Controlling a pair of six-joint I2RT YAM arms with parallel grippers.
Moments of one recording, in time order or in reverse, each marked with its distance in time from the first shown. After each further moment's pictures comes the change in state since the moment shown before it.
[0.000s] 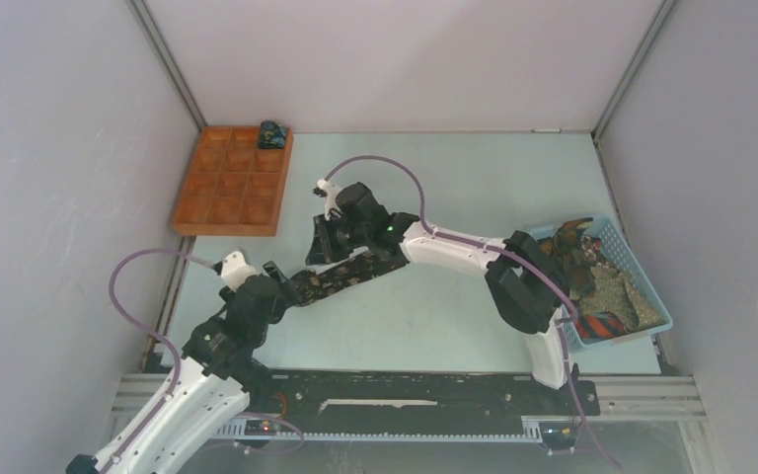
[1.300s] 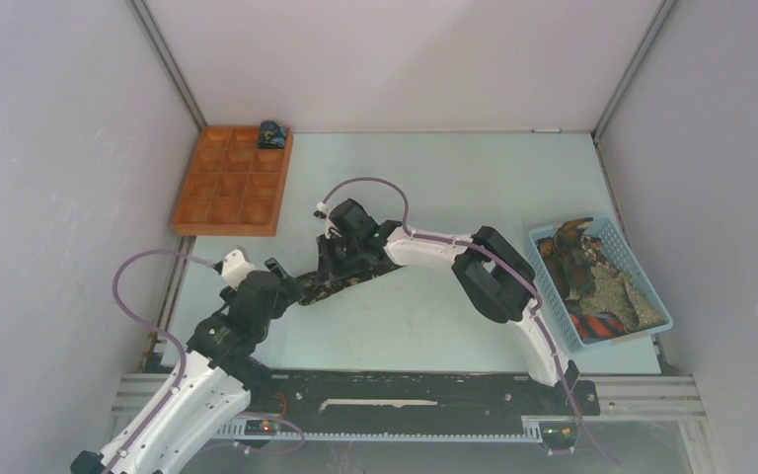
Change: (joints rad) left arm 0.045 0.019 -0.011 0.018 0.039 -0.056; right arm 0.003 0.211 0.091 -0.117 -0.040 0.021
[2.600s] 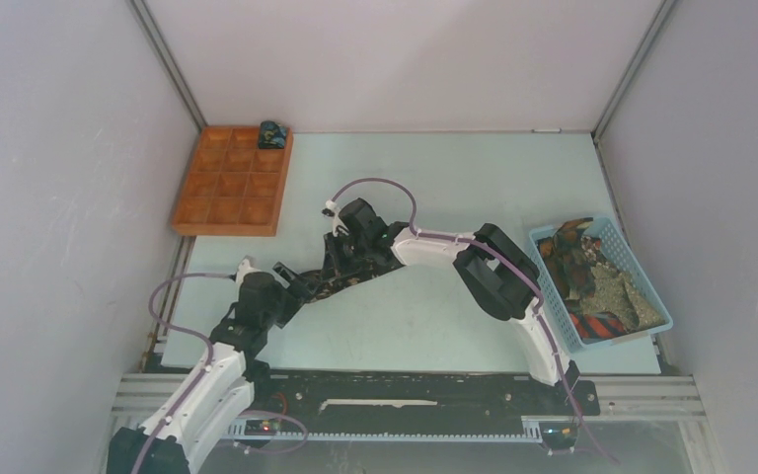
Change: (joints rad) left arm 0.259 0.161 -0.259 0.478 0.484 -0.096; right arm -0.034 -0.010 -0.094 0.117 -0.042 0.021
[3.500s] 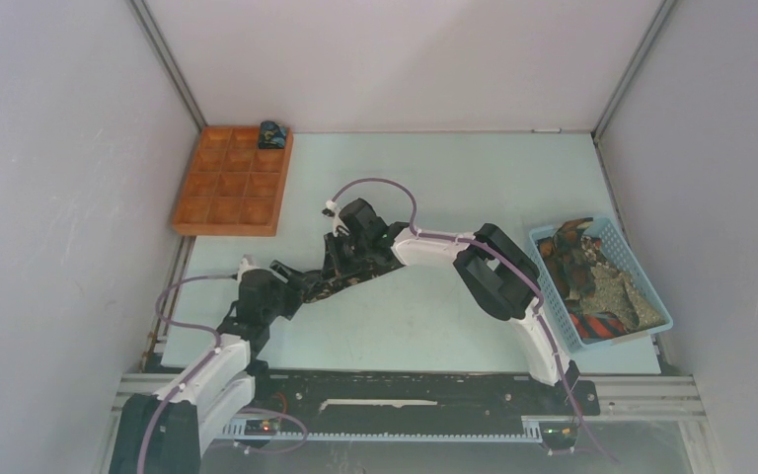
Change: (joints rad) left arm 0.083 0.176 -0.068 0.296 0.111 -0.101; right arm 0.000 -0.001 -0.003 0.005 -0.006 0.000
